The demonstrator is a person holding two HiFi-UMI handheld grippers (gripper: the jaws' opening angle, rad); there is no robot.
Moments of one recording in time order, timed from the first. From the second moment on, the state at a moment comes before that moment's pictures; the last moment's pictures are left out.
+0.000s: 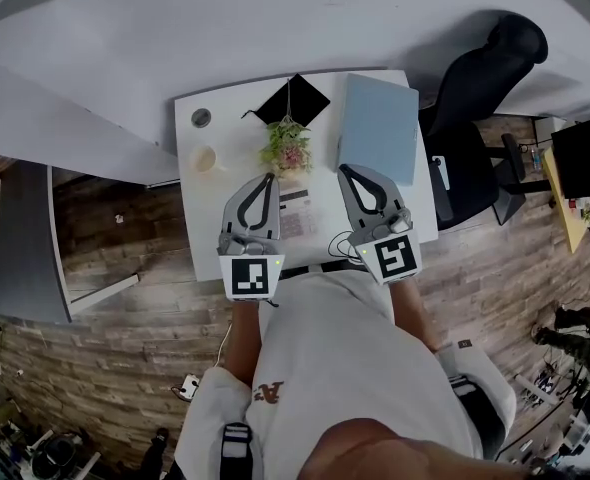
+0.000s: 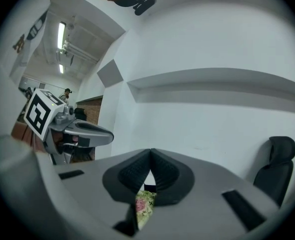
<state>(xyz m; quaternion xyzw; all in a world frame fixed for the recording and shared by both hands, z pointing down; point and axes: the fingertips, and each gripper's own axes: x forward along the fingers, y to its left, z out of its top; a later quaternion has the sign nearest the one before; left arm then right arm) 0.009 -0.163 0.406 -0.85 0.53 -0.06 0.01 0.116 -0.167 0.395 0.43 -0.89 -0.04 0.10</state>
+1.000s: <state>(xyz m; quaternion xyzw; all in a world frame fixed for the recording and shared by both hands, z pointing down) -0.017 -0.159 0.399 -0.86 0.50 -0.06 0.04 0.094 -0.155 0.392 0.46 -0.88 -0.05 0.12</state>
